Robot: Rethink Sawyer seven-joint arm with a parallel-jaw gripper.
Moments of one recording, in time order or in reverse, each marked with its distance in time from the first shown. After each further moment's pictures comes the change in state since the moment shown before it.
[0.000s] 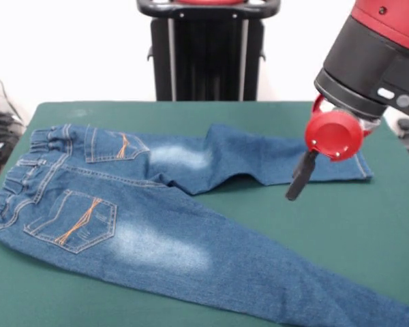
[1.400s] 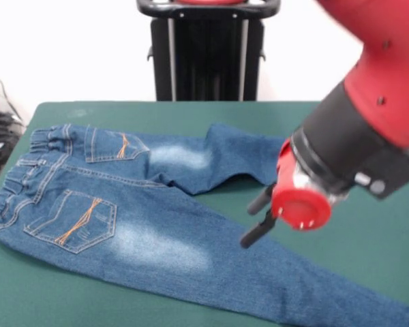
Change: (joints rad) arm -0.157 0.295 -0.209 -0.523 -0.027 0.366 0.000
